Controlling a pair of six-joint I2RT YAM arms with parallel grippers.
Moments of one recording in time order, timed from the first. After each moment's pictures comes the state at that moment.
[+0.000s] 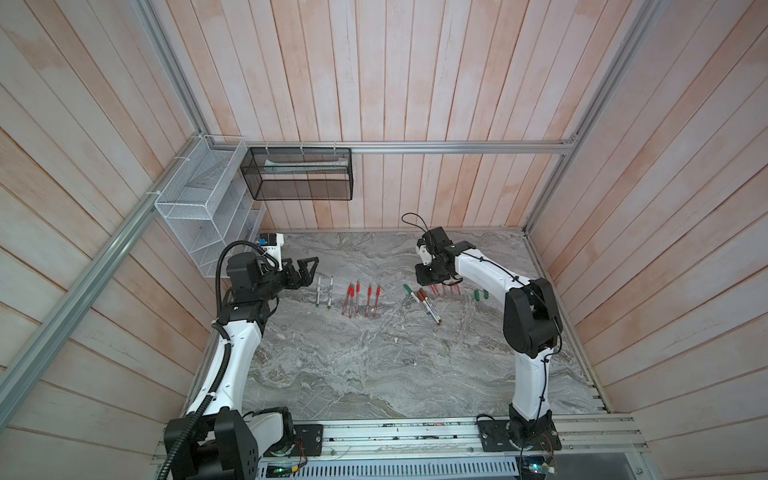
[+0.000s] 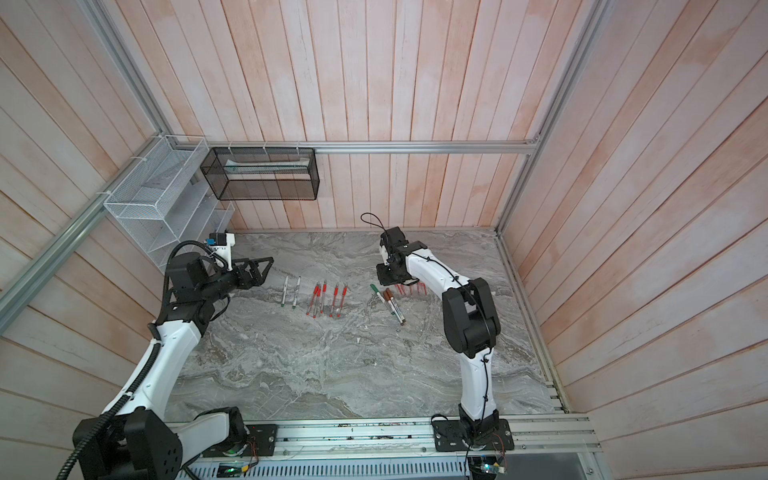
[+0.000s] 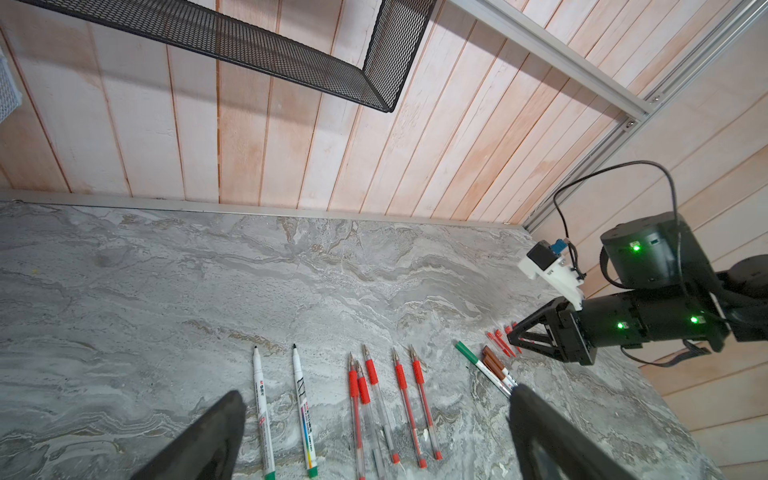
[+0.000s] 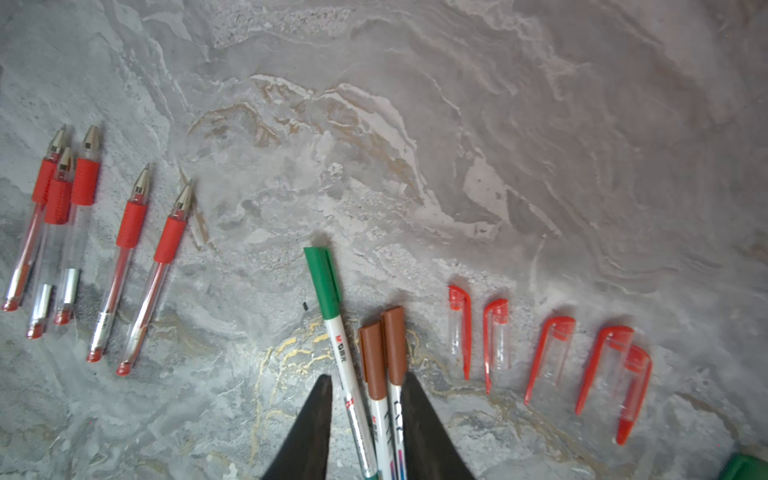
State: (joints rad) left arm 0.14 1.17 0.91 -0.09 0.60 -0.17; right arm 0.48 2.05 1.68 -0.76 -0.08 0.18
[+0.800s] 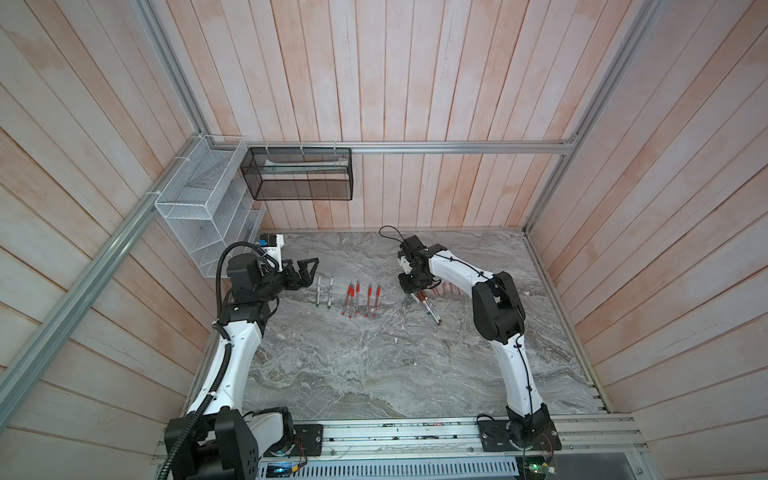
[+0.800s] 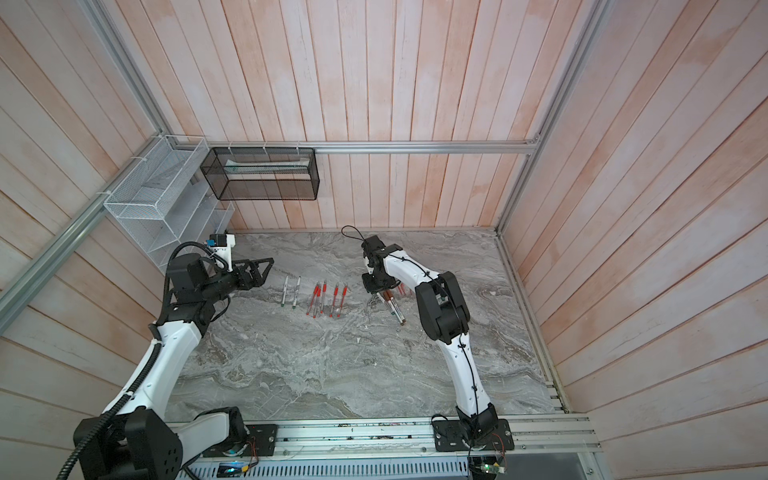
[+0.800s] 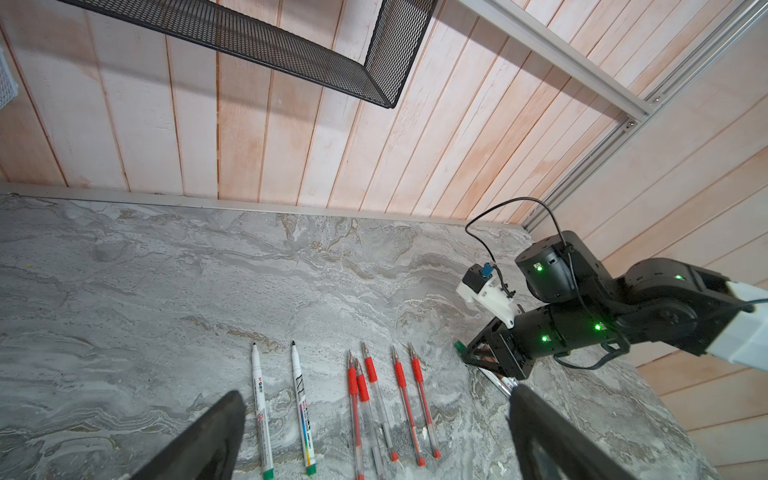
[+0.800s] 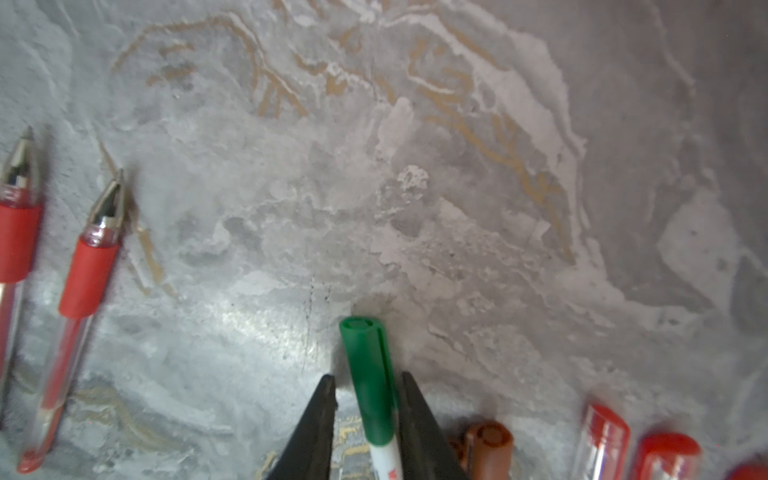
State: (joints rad) left arm 0.14 1.17 0.90 -0.09 0.60 -0.18; right arm 0.55 2.33 1.92 -0.87 -0.06 0.15
